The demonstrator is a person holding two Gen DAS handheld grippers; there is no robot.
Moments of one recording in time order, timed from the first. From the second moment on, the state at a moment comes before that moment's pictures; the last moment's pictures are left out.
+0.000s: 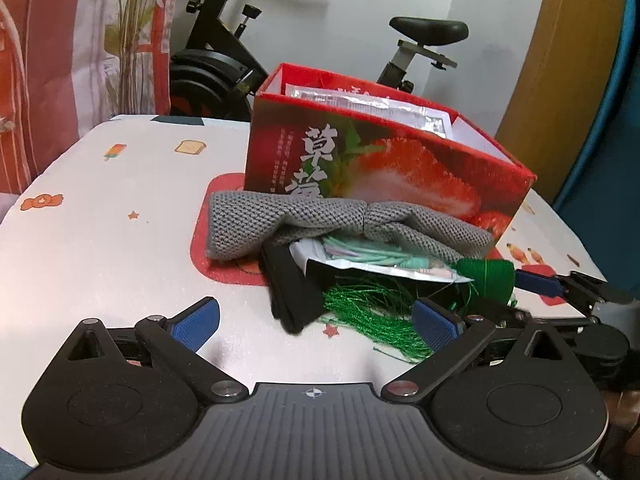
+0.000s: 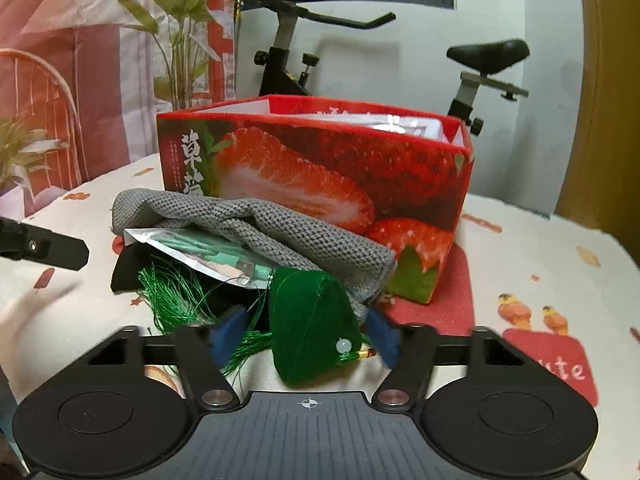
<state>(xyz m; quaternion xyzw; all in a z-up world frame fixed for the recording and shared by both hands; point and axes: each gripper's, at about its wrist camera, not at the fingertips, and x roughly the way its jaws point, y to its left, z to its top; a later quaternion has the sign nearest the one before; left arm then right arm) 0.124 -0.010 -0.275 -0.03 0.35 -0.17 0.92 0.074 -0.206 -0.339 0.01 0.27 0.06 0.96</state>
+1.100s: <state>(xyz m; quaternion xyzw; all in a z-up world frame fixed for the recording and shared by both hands) 0.117 -0.014 -0.293 -0.06 0.39 -0.21 0.89 0.042 -0.162 -0.328 0.02 0.31 0.18 0.93</state>
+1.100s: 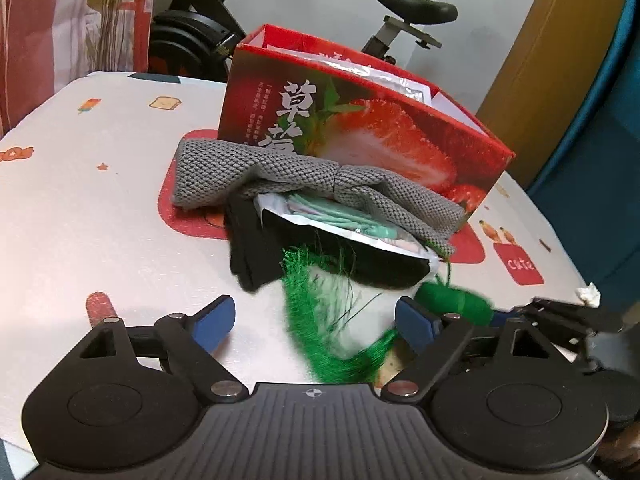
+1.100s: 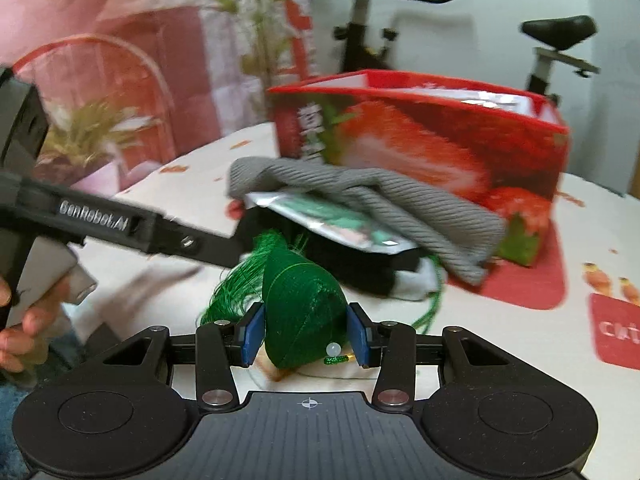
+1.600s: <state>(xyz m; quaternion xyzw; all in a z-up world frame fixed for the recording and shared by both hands) 0.111 -0.032 -0.298 -0.10 0.39 -0.29 0.87 0.041 -0.153 -0.337 0.02 0.31 0.21 0.93</state>
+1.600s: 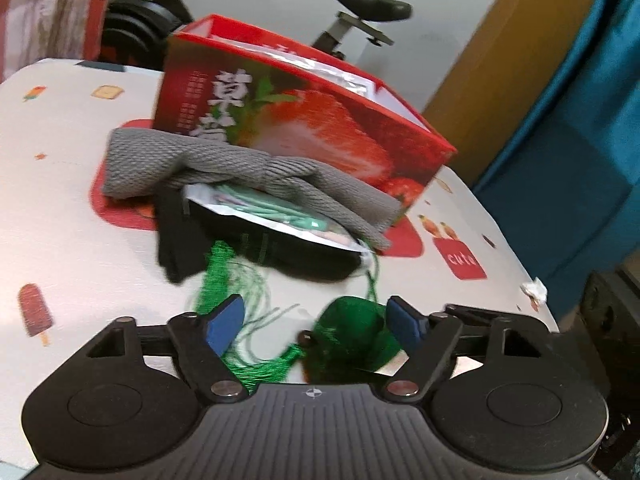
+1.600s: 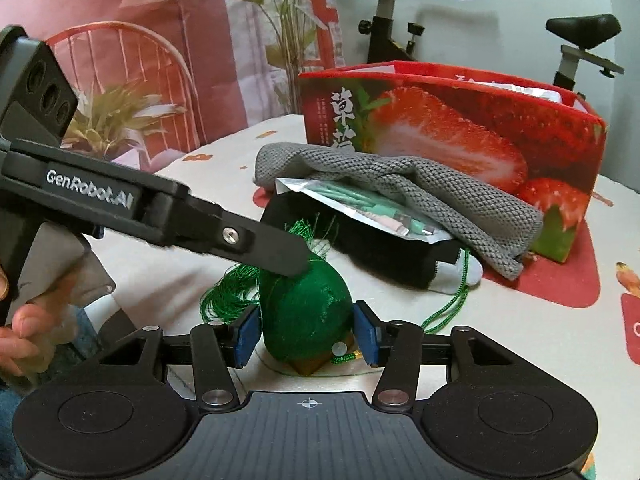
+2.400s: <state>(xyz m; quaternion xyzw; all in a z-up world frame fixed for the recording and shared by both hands) 0.113 -0.044 -0.314 -0.11 0.40 -0.34 0.84 0.041 -0.159 -0.338 0.03 0.34 0.21 0.92</state>
